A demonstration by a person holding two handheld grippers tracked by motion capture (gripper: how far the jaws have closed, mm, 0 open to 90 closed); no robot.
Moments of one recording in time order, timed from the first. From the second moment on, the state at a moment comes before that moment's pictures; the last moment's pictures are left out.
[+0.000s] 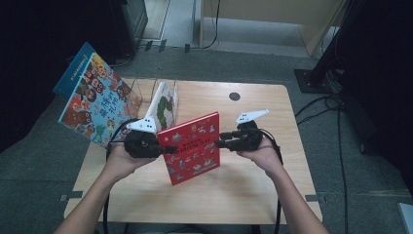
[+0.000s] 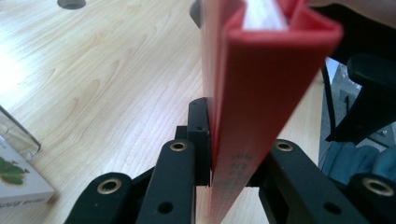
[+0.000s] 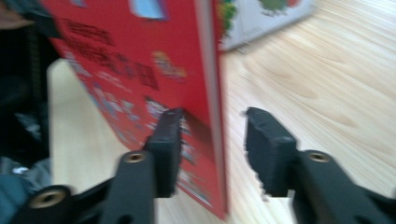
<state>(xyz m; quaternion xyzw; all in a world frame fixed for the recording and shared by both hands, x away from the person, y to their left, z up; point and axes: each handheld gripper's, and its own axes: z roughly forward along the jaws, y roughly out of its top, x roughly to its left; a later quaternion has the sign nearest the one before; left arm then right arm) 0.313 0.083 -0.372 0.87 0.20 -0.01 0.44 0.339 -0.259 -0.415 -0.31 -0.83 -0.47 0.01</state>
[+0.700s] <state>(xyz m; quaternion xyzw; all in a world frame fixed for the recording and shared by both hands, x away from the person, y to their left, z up) 0.323 0.074 -0.353 0.87 0.23 -0.03 0.42 0.328 -0.255 -0.419 -0.29 -0.83 -0.47 -0.03</state>
